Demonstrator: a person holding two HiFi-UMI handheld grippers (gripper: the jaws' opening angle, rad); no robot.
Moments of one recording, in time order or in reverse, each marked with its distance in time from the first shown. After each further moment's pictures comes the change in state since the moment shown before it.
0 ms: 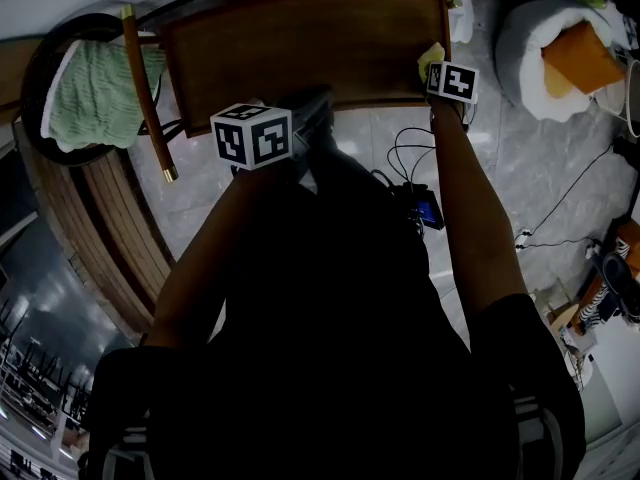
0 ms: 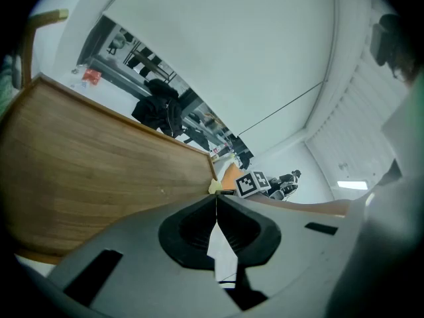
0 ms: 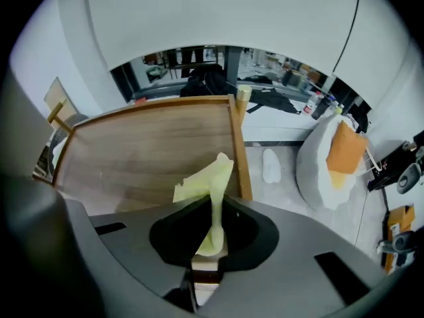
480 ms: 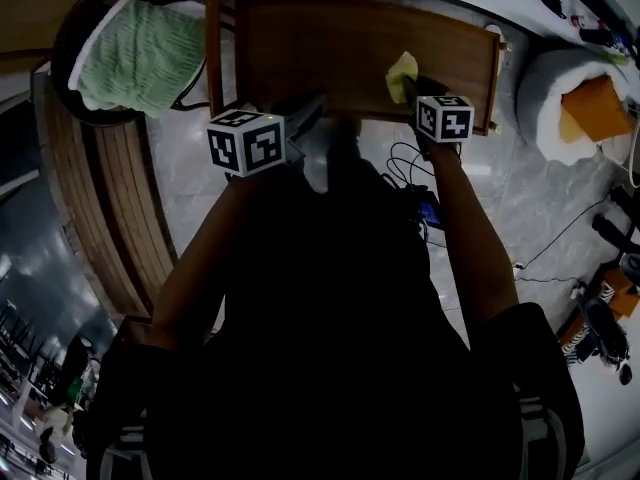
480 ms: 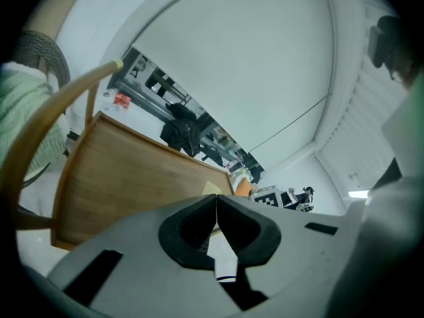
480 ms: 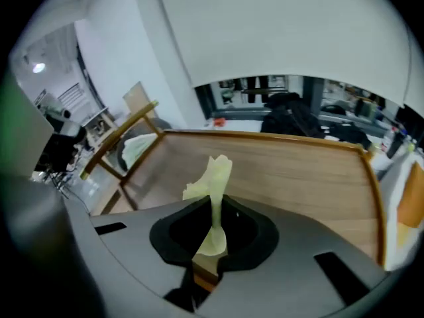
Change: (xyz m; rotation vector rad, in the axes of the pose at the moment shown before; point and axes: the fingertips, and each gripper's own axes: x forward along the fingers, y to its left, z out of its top) left arm -0.133 0.055 0.022 -0.033 -0.125 0.089; right arm -0.051 0.228 0.020 -0.257 -0.209 0.439
